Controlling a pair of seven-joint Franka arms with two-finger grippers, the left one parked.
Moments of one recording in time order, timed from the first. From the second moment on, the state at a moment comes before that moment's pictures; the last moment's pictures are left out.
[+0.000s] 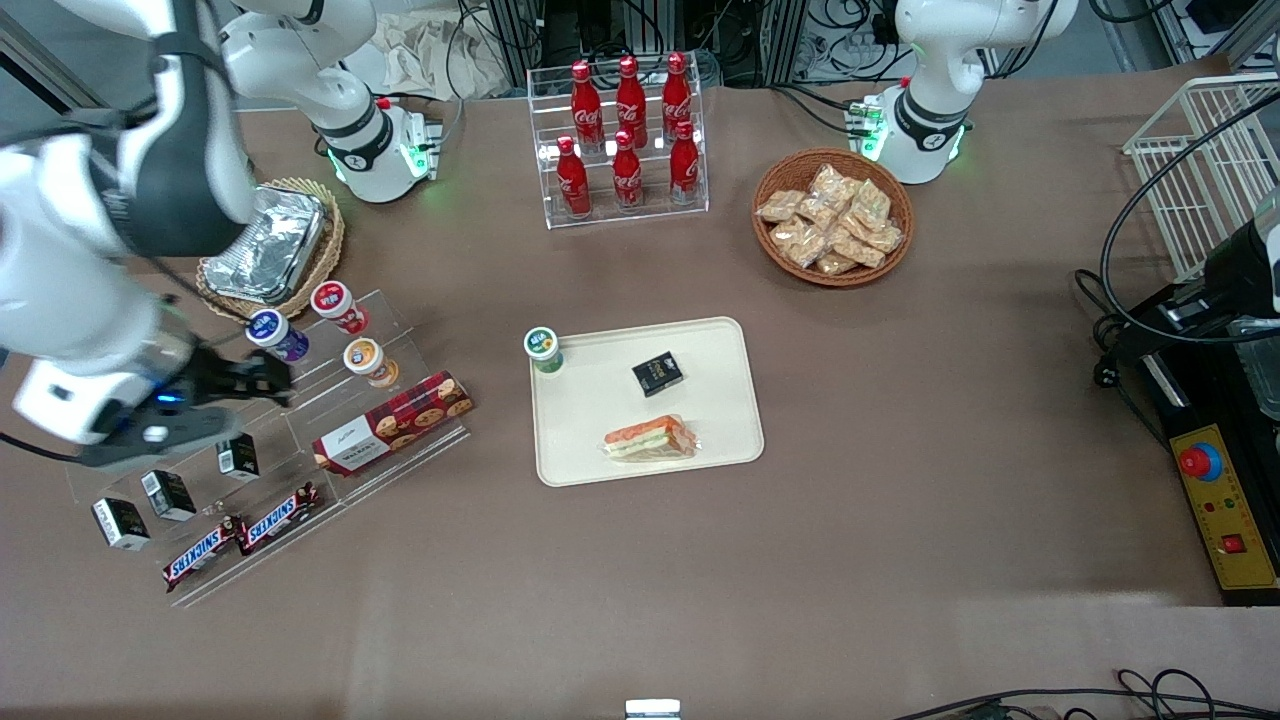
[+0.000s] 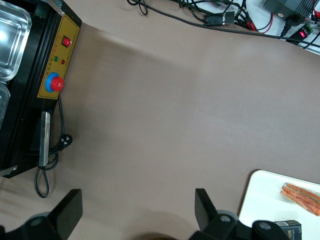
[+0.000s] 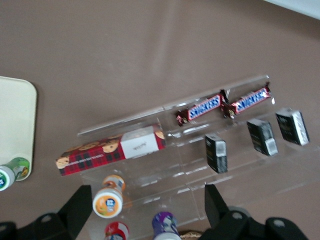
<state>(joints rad) 0.58 0.20 -0.58 -1.55 0.05 1.72 -0.21</state>
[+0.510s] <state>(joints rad) 0.31 0.08 -0.42 -1.56 0.03 1.59 -0.20</state>
